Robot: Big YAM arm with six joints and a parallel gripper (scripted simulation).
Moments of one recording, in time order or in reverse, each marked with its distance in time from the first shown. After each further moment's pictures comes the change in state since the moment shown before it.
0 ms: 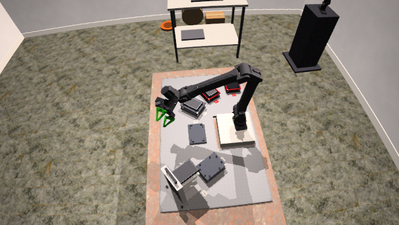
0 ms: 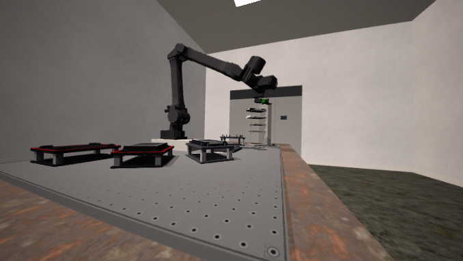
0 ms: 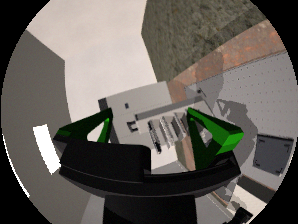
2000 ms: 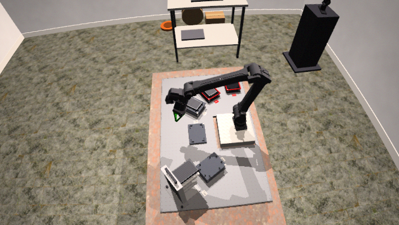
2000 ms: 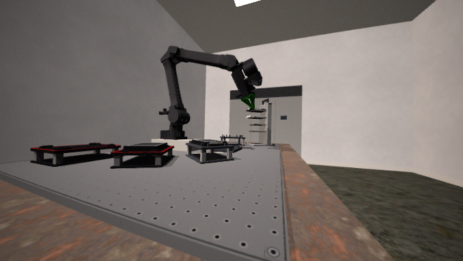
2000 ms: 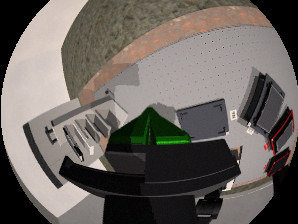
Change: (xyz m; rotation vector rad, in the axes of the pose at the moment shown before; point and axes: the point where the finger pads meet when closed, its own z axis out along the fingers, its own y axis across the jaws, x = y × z) arm 0.028 -0.099 -0.071 0.757 -0.140 -0.307
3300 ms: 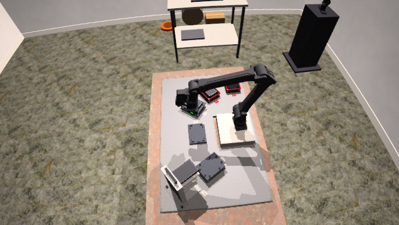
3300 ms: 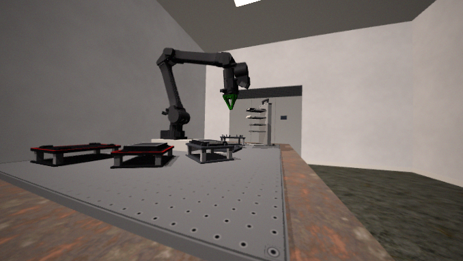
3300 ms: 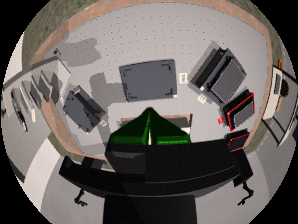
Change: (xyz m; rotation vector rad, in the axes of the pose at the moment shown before) arm 0.070 -0.076 -0.048 0.398 0.226 -0.353
